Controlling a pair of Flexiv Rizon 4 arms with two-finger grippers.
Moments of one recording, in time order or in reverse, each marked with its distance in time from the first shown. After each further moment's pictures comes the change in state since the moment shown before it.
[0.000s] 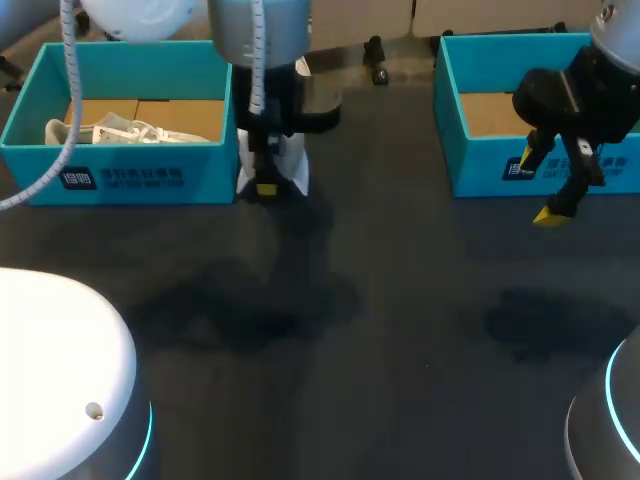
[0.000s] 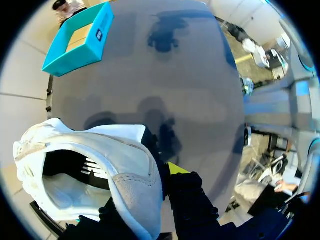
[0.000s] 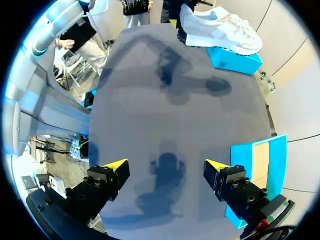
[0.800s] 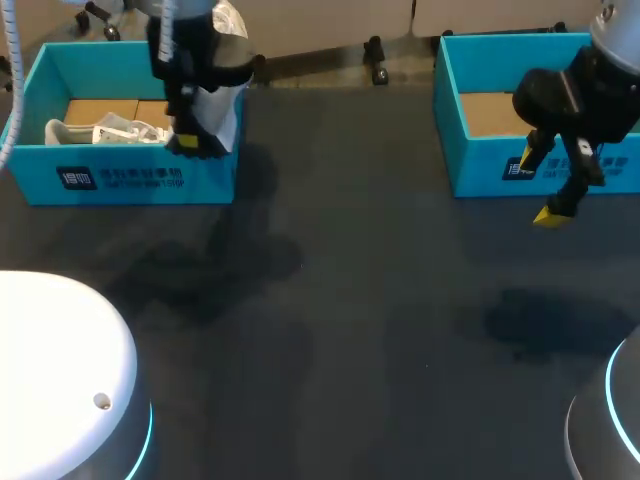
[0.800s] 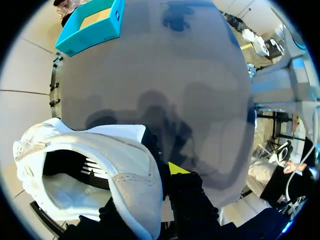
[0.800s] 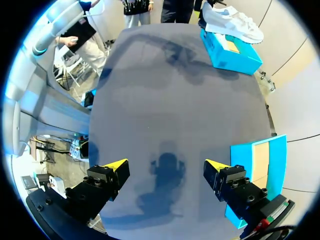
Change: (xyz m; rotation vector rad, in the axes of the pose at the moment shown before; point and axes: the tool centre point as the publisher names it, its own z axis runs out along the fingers) left arm -0.080 0.111 -0.006 -0.039 -0.022 0.031; right arm 0.000 0.000 0.000 0.000 0.000 0.000
